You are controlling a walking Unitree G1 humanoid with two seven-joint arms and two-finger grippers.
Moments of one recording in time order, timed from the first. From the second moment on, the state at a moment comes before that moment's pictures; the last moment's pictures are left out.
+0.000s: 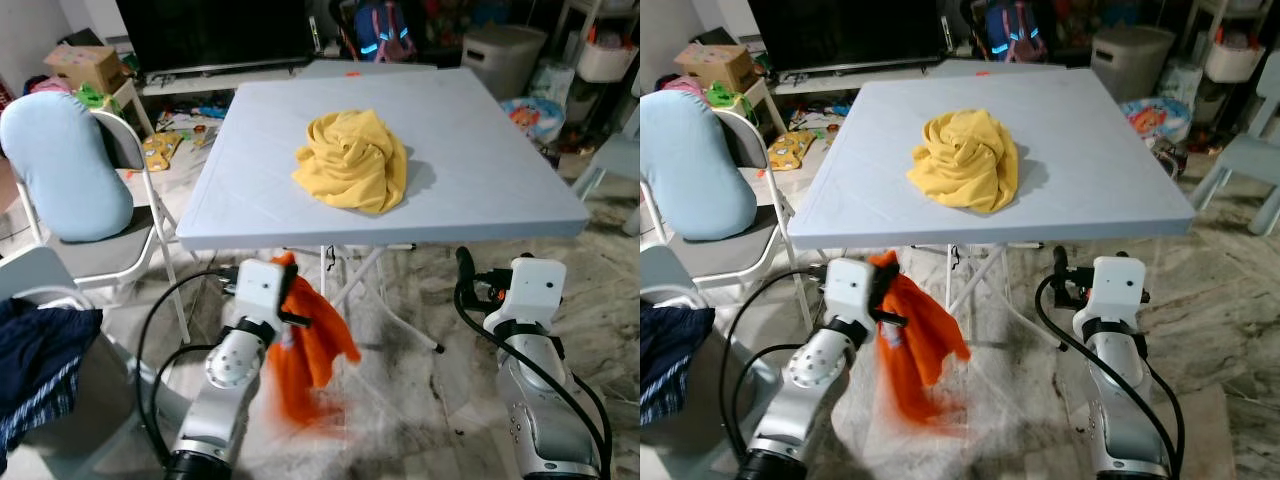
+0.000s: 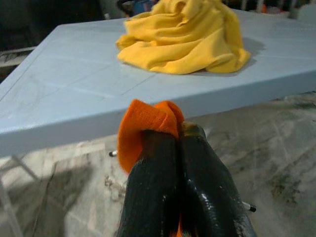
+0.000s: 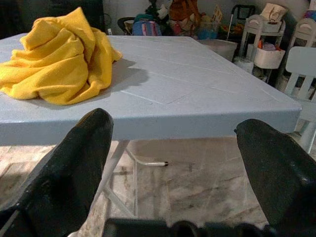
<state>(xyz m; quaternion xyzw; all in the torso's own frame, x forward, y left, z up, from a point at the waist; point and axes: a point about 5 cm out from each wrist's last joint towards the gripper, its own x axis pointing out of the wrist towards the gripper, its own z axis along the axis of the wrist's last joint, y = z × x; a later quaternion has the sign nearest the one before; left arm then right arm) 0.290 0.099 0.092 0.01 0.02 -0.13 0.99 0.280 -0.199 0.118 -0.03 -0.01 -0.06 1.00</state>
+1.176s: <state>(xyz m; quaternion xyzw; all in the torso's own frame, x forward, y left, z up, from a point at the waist) 0.286 0.106 0.075 -0.03 0.07 -0.10 0.99 0.274 -0.197 0.101 -0.04 0.02 -0.06 1.00</state>
